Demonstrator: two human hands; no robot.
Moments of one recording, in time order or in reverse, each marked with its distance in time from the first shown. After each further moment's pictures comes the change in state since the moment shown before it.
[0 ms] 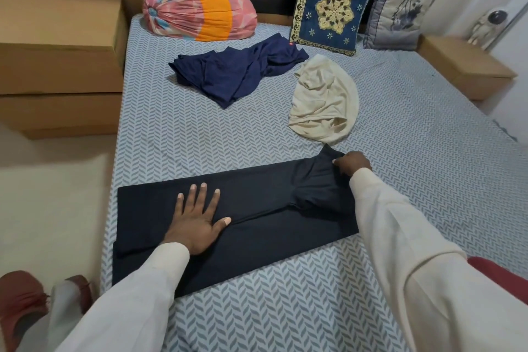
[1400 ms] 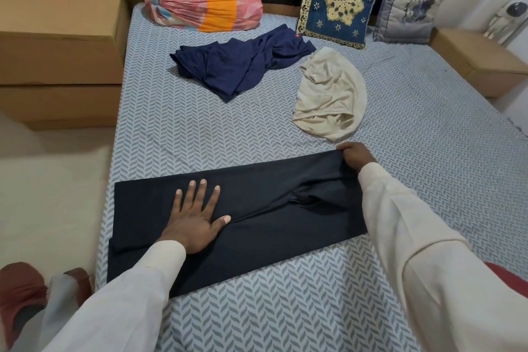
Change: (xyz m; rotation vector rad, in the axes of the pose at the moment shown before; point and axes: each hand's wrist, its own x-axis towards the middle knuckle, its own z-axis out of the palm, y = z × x) left_hand 0.000 0.000 -0.002 0.003 -0.053 -0.014; right_hand 0.054 0.002 0.016 0.123 -0.086 -0.224
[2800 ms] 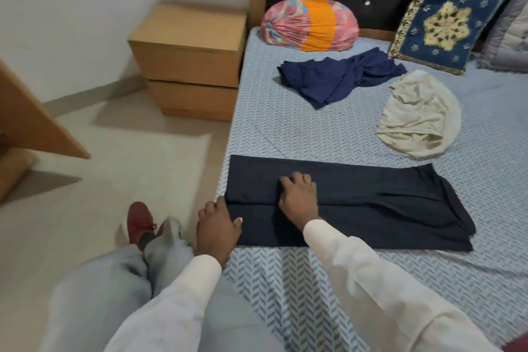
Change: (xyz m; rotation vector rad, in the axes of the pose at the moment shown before) left_hand -0.158 -0.064 0.021 -0.419 0.383 -0.565; right_hand -0.290 -0.134 0.229 -0.547 -0.032 -0.782
